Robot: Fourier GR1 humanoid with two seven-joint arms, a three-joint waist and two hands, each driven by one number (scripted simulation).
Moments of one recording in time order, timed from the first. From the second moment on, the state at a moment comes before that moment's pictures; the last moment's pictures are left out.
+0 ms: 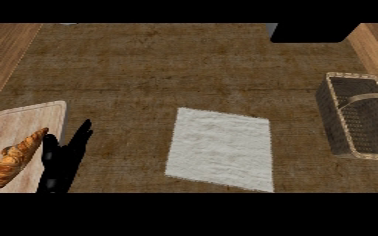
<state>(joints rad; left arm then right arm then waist) 0.13 0.20 0.00 -1.46 0.05 0.00 0.25 -0.63 -0.36 -0.74 -1.86 0.46 0.48 0.75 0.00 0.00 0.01</state>
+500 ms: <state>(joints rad) 0.13 0.19 0.01 -1.47 0.04 0.01 0.27 -0.48 -0.52 -0.72 -1.72 0.50 0.47 0.52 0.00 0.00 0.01</state>
